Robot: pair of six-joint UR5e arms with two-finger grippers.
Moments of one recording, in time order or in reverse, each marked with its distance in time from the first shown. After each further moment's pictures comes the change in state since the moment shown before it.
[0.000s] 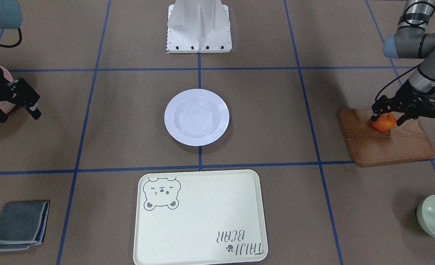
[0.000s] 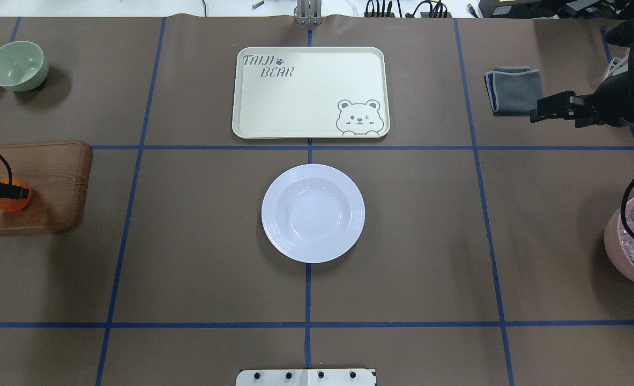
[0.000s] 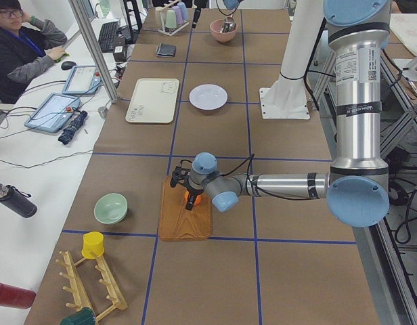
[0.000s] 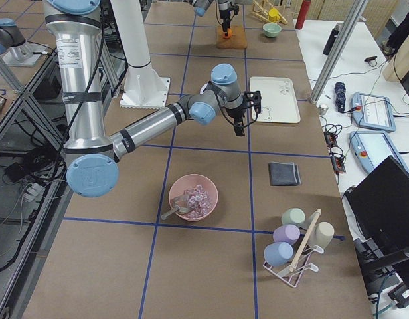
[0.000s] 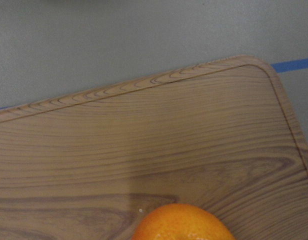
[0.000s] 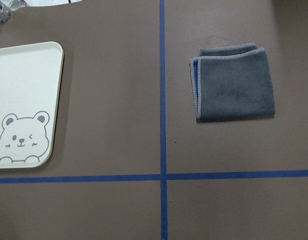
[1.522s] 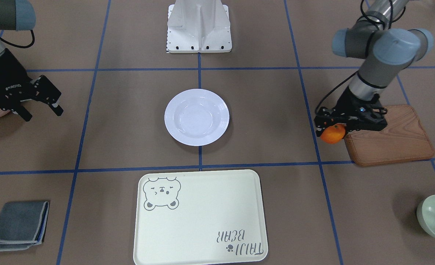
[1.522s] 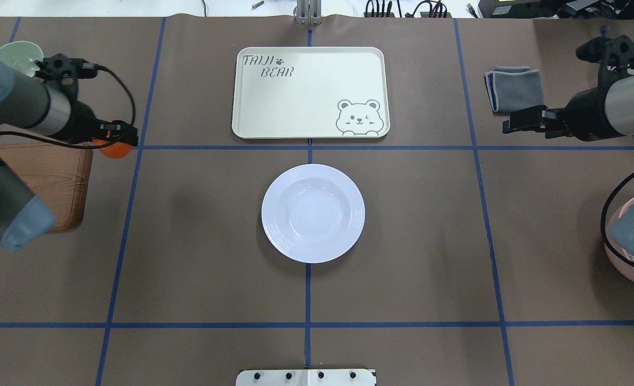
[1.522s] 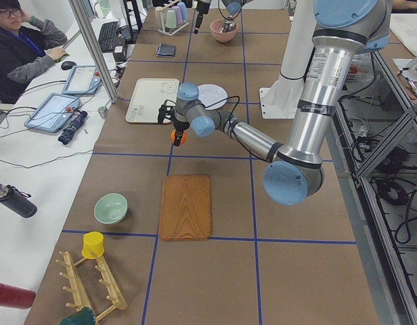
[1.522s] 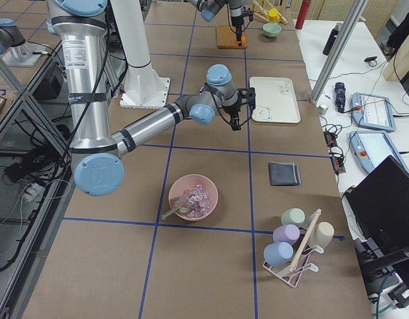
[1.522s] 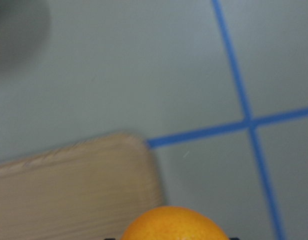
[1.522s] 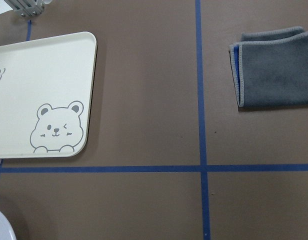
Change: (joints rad) left arm 0.134 -0.424 -0.246 0.605 0.110 -0.272; right arm -0.102 0.004 -0.009 0.138 -0.046 0.141
